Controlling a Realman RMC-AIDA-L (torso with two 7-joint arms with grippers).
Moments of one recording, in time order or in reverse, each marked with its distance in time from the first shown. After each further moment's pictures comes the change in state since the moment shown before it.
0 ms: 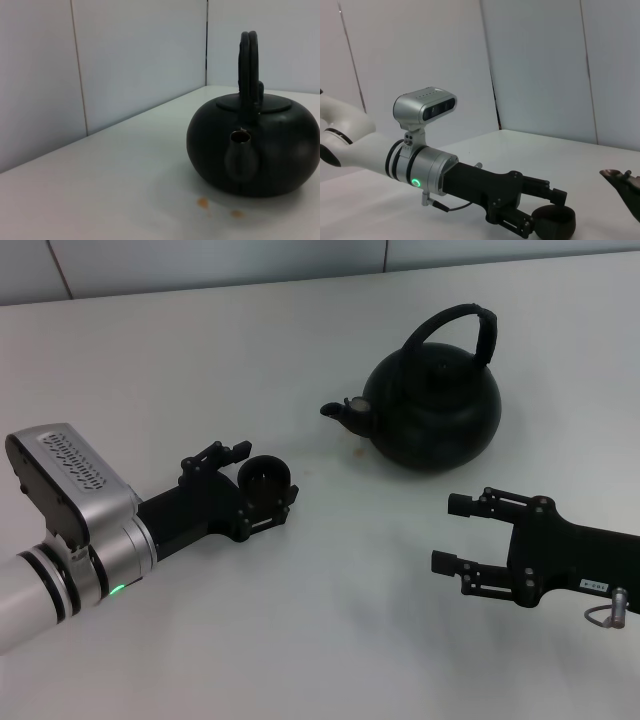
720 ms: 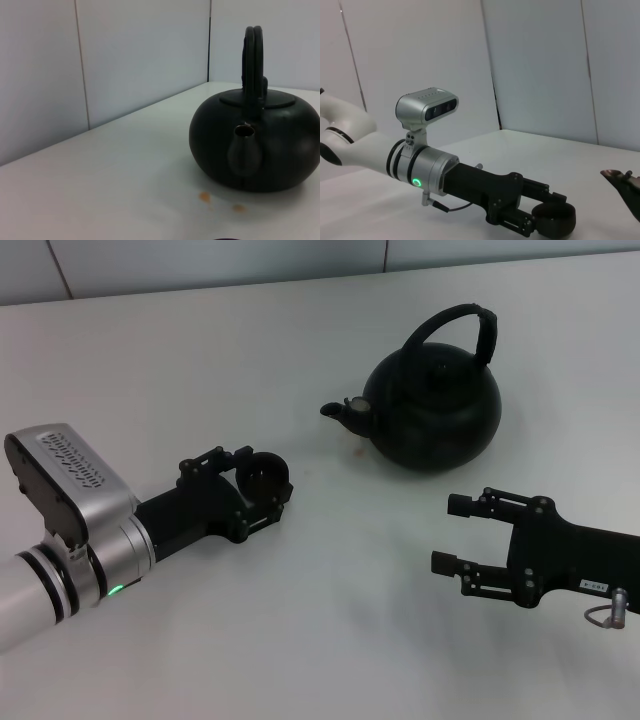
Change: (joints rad) left arm -0.001 0.000 0.011 0.007 -0.002 -0.007 -0.023; right arm 0.000 0.000 -0.001 0.000 0.000 -0.001 -0.004
